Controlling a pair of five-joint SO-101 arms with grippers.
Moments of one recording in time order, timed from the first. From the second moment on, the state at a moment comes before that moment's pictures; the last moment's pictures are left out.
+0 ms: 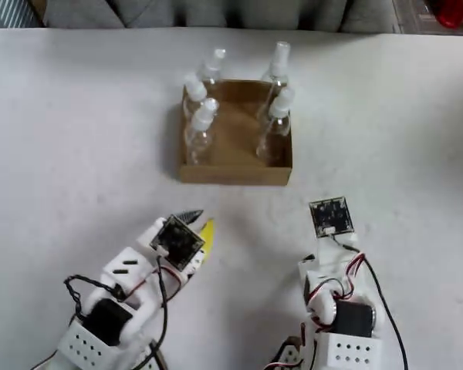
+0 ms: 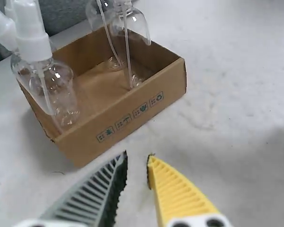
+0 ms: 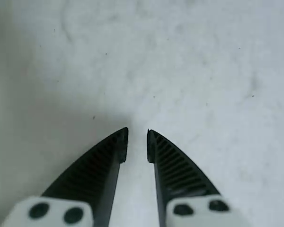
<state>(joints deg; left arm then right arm) 26.9 -103.4 97.1 43.6 -9.6 3.4 -102.9 93.0 74.3 17.8</state>
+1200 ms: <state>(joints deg) 22.8 -103.4 97.1 52.9 -9.6 3.8 -102.0 96.4 73.1 17.8</state>
